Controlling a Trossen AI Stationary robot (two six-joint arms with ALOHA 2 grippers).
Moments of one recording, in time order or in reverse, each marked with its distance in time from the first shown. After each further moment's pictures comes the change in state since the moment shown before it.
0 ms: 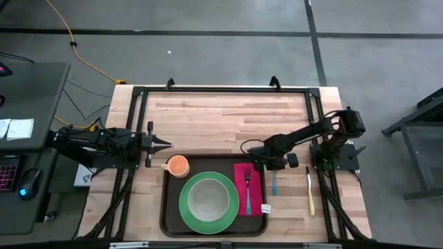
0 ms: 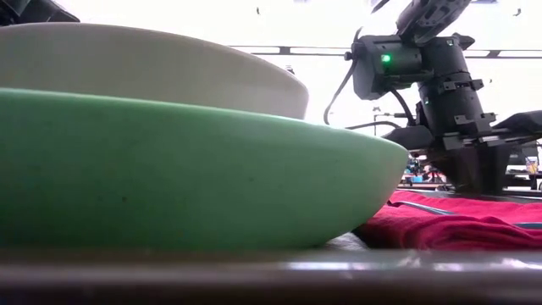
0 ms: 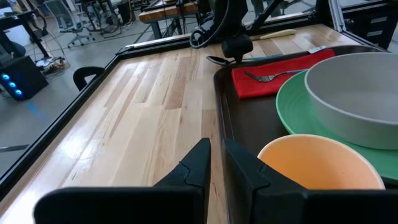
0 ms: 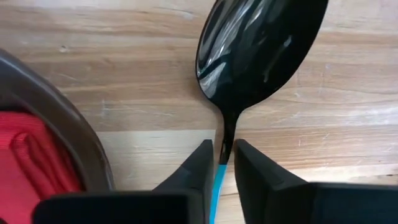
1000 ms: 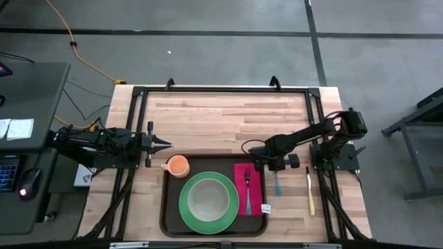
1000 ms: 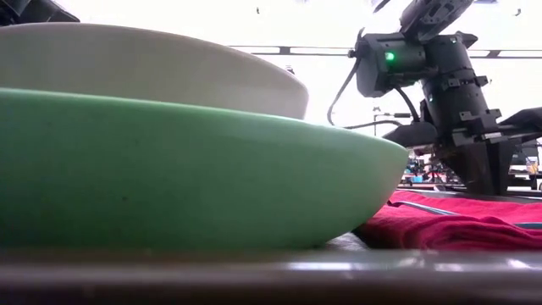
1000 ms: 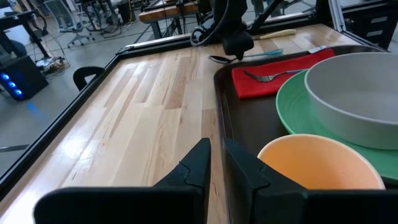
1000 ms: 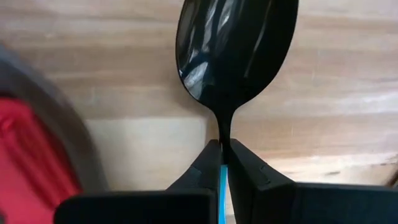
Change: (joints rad) left arm 0.000 0.000 0.000 0.000 0.000 0.000; right arm 0.000 -0.045 -0.005 -0.023 -0.045 0.000
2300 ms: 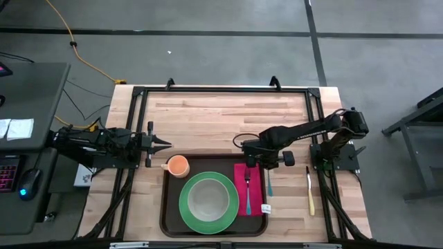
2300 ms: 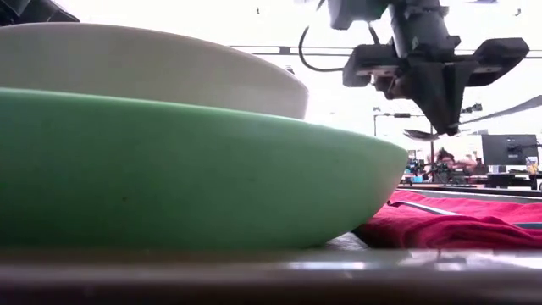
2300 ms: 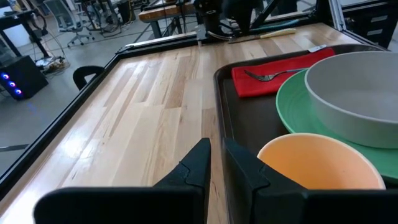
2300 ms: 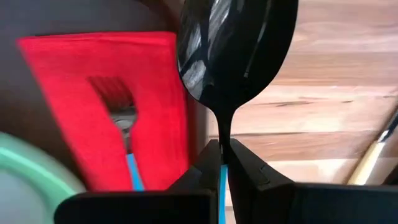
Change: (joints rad) left arm 0.000 0.000 0.000 -0.003 0.000 0.000; right arm 0.000 -0.015 0.333 -0.255 -0.037 0.037
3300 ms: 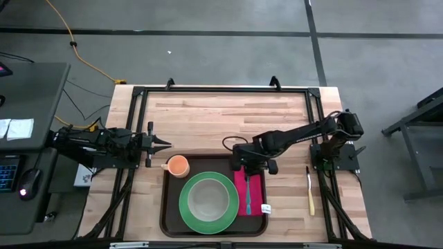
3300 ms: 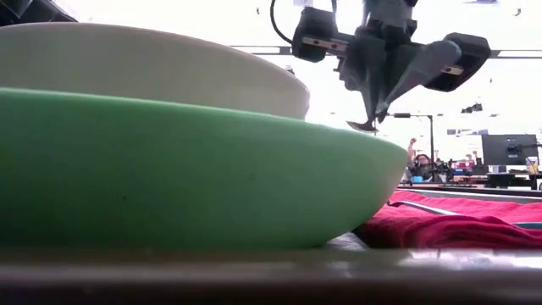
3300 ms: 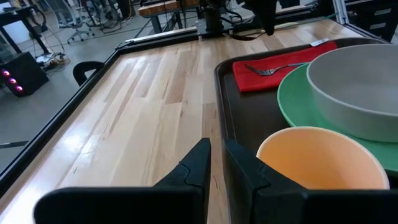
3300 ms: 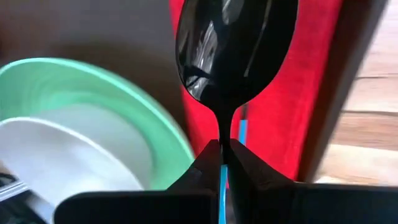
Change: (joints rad) left arm 0.000 0.000 0.000 -0.019 -0.006 0.000; right arm 0.049 0.061 0.070 0.316 -0.017 0.127
